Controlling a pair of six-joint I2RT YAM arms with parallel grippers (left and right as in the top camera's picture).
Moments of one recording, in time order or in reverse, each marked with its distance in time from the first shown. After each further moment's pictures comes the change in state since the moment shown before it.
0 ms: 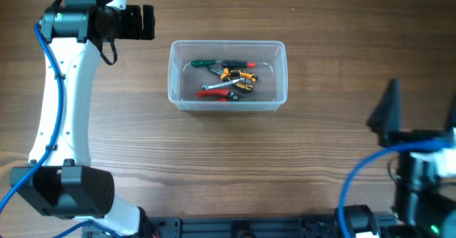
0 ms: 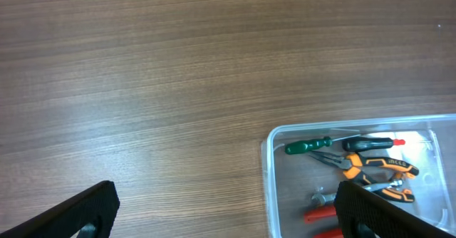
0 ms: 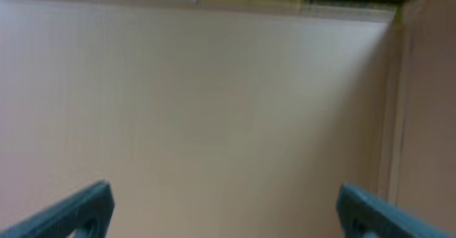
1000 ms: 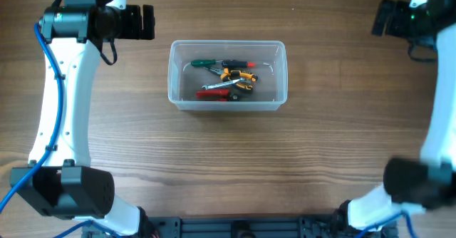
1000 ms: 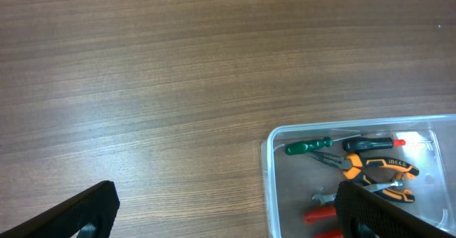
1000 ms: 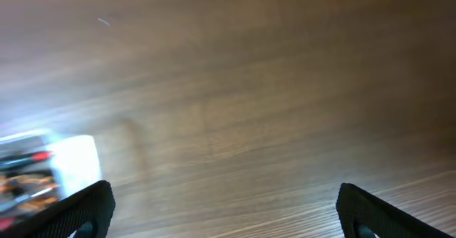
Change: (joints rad) left arm 0.000 0.000 0.000 0.000 0.000 0.000; right arm -0.272 1.402 1.375 -1.390 -0.100 0.132
